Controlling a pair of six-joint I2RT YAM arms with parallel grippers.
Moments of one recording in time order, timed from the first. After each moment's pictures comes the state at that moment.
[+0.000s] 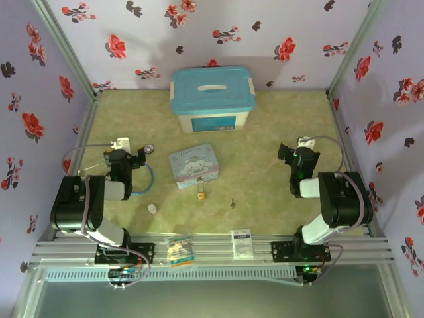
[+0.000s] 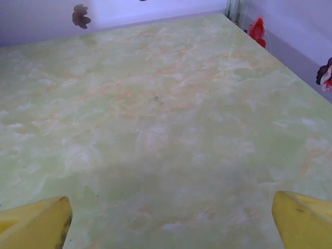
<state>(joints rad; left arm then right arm) -0.04 1.55 0.37 0.79 -0.22 0.01 0.03 1.56 0.37 0.80 0.23 0.13</state>
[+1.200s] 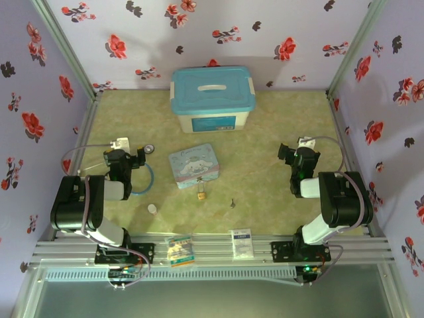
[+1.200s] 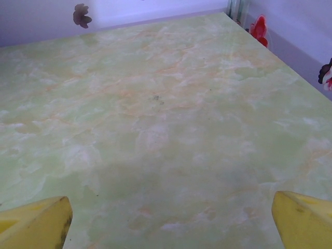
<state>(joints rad) -0.03 1.55 0.37 0.79 -0.20 0.01 0.03 1.56 0.37 0.80 0.21 0.13</state>
